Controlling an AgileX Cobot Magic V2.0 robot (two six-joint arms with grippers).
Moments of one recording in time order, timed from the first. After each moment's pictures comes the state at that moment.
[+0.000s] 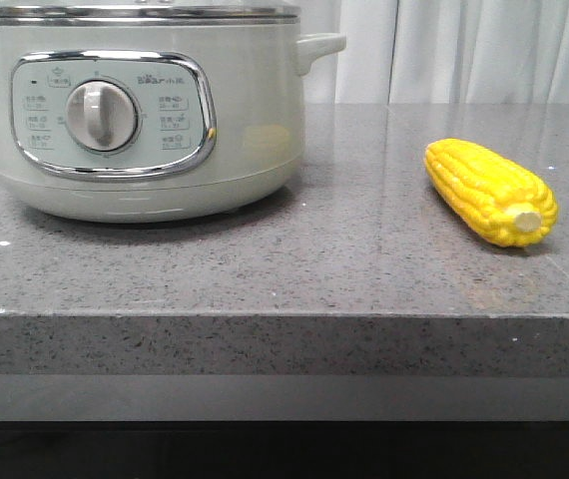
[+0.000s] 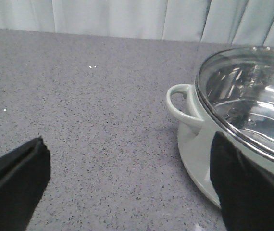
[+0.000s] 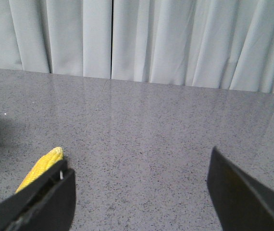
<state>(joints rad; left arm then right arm) 0.01 0.72 -0.79 -0.10 0.49 0.11 -0.06 0.41 -0.53 0.13 0.29 -0.15</state>
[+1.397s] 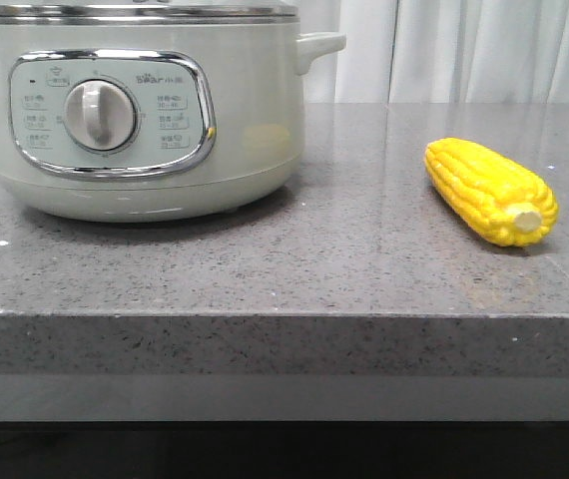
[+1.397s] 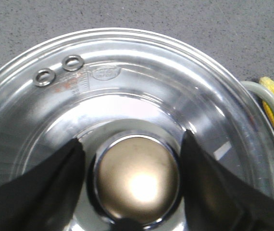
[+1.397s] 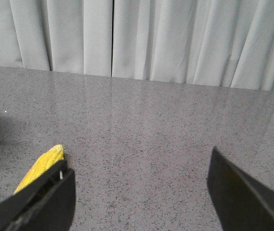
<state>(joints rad) -0.36 1.73 -1.87 -0.18 1.06 0.13 -0.06 0.41 -0.53 0.13 0.30 -0.15</state>
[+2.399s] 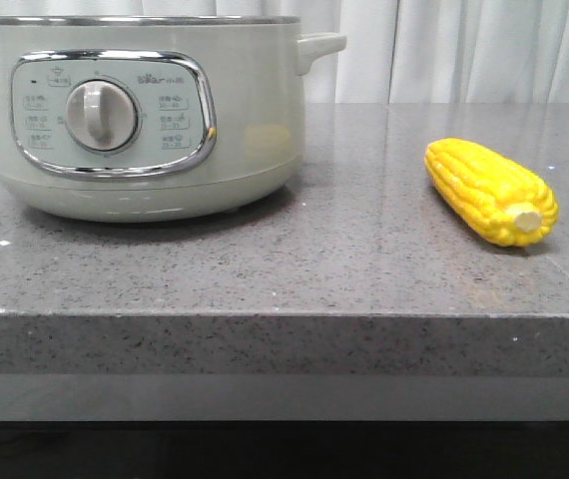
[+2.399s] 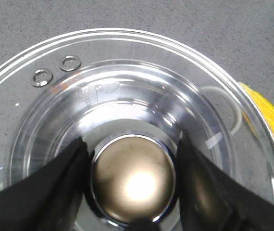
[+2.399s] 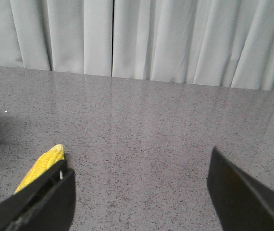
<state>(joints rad) -0.36 1.62 -2.02 -0.16 1.24 0.15 -0.06 0.41 -0.53 0.13 0.30 -0.15</state>
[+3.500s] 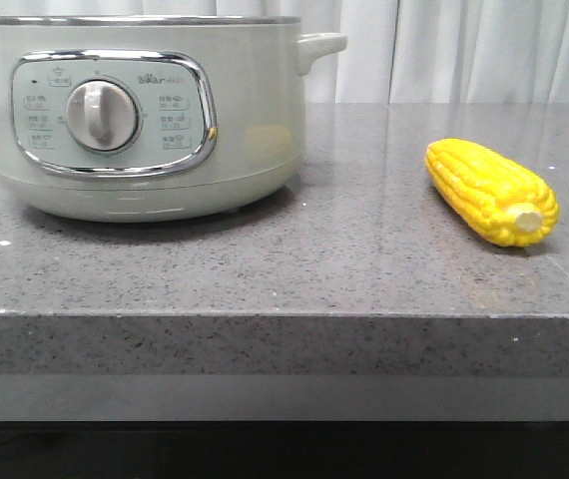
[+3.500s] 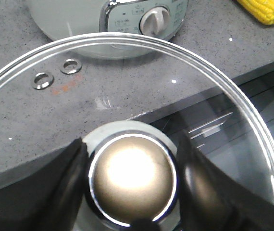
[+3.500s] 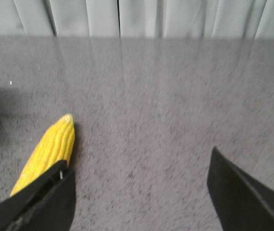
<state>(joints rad) -0.36 0.43 -0.80 -0.16 1.11 0.14 -0.05 0.63 -0.55 0.23 0.32 -0.15</state>
